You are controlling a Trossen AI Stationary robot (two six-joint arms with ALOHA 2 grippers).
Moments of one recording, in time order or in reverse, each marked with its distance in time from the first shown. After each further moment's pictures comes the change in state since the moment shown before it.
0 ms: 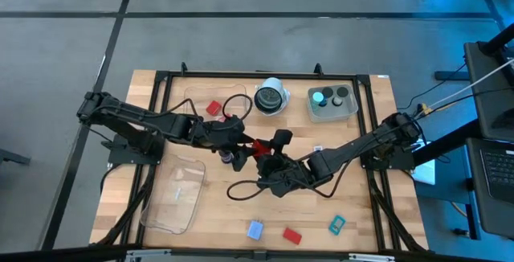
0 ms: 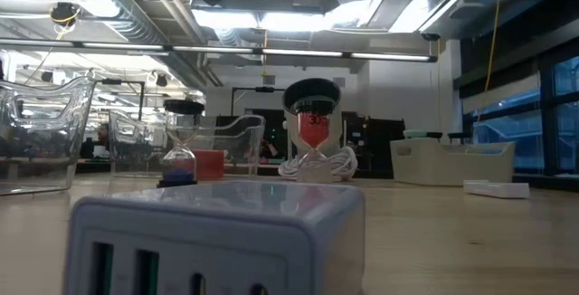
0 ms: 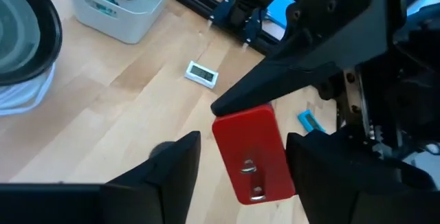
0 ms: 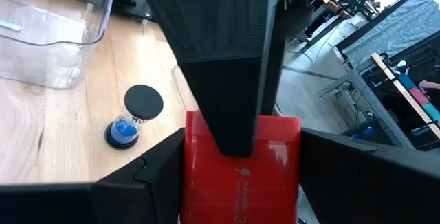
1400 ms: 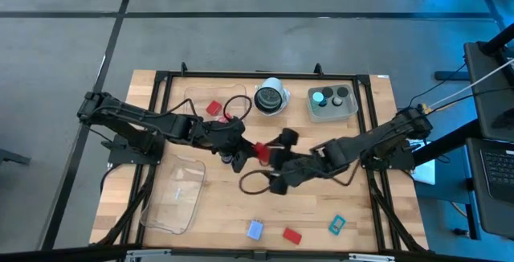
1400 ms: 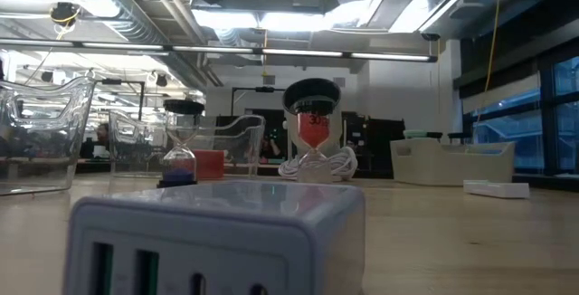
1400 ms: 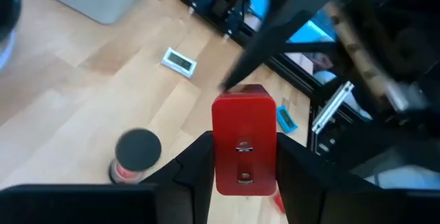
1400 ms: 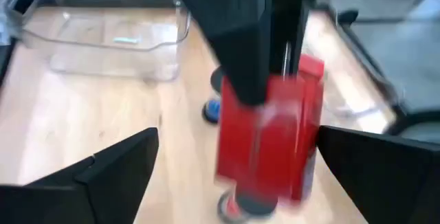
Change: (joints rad) left arm 0.010 0.000 -0.001 0.027 0.063 -0.079; right arm 0.006 -0.138 0.000 -0.172 -0.393 0.299
